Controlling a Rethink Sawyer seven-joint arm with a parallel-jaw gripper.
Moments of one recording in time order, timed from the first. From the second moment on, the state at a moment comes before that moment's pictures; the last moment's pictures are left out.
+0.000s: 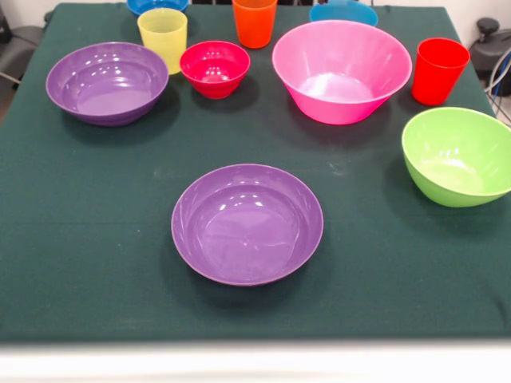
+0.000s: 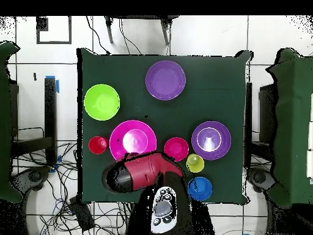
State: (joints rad) arm -0.07 -0.81 -0.02 1.95 -0.43 0.42 2.19
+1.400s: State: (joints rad) arm 0.02 -0.77 -0.03 1.96 -0.36 0.35 2.19
